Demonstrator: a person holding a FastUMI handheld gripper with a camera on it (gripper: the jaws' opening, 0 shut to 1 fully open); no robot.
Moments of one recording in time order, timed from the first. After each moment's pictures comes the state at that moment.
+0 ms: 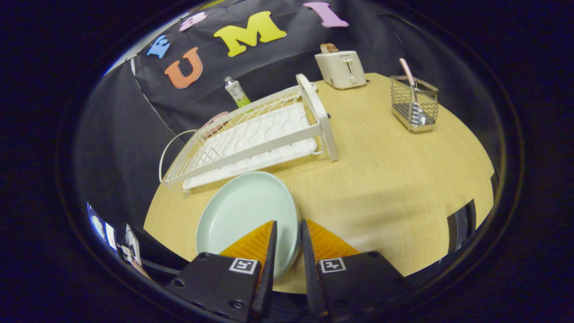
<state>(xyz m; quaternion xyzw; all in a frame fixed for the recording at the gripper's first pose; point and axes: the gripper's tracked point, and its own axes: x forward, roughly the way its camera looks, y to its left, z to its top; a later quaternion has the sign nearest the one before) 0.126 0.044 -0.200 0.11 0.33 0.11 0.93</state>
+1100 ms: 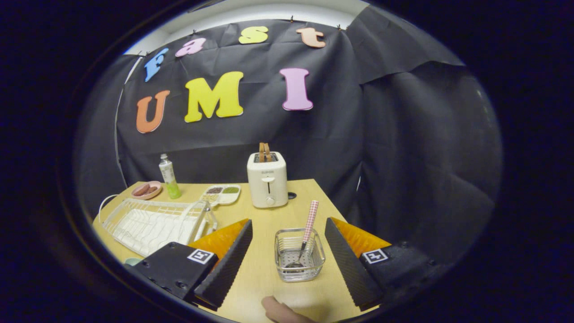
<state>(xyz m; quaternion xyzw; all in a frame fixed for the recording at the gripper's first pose) 0.282 -0.195 -0.033 0.03 0.10 -0.06 0.99</state>
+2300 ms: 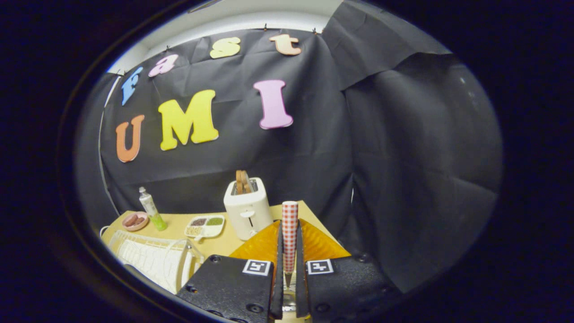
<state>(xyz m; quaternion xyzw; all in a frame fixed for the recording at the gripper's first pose) 0.309 -0.215 0.049 0.08 0.02 -0.09 0.99</state>
